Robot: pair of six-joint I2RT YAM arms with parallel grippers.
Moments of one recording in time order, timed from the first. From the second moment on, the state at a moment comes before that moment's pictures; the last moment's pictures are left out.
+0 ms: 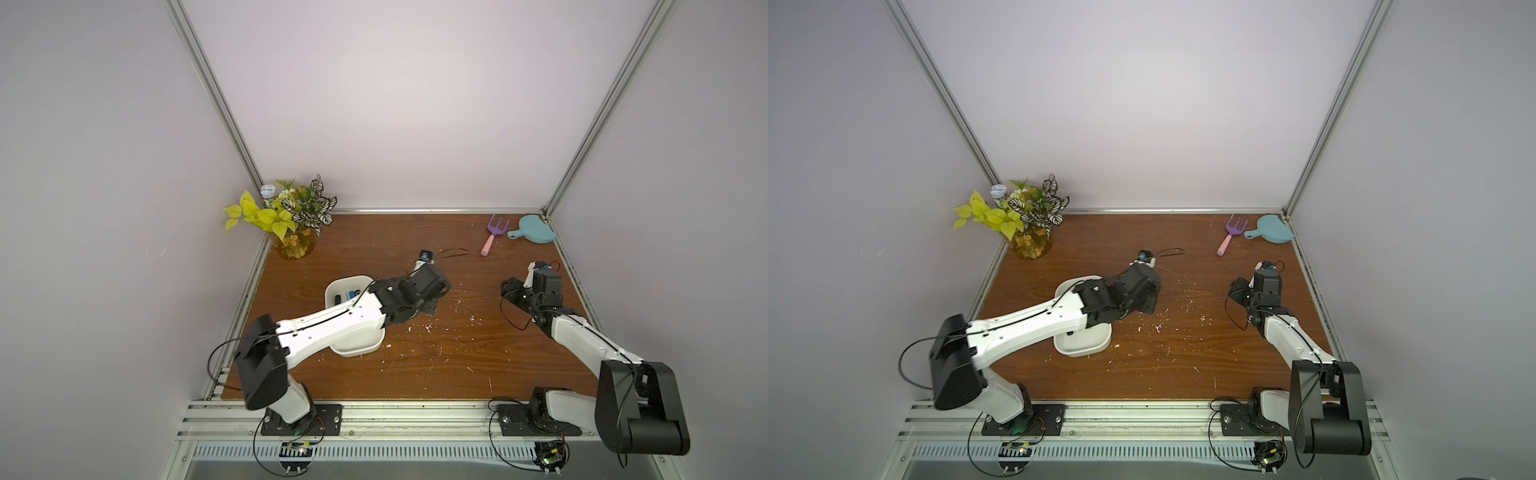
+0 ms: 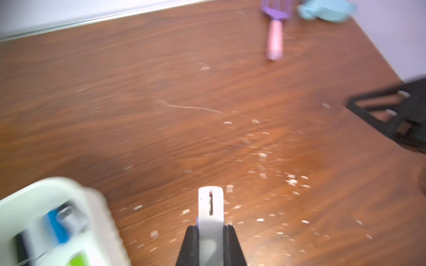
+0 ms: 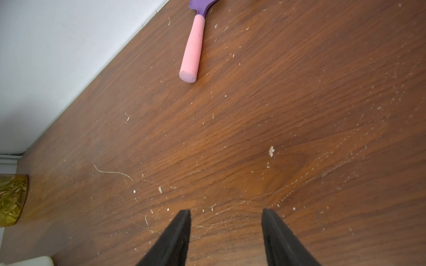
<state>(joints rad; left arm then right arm) -0.97 1.50 1.22 -0.59 -0.42 -0.58 0.00 1.25 0.55 -0.01 -0.10 0.58</state>
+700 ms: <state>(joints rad) -0.75 1.45 0.77 -0.48 -0.43 -0.82 0.00 1.29 0.55 0.02 -0.16 0.58</state>
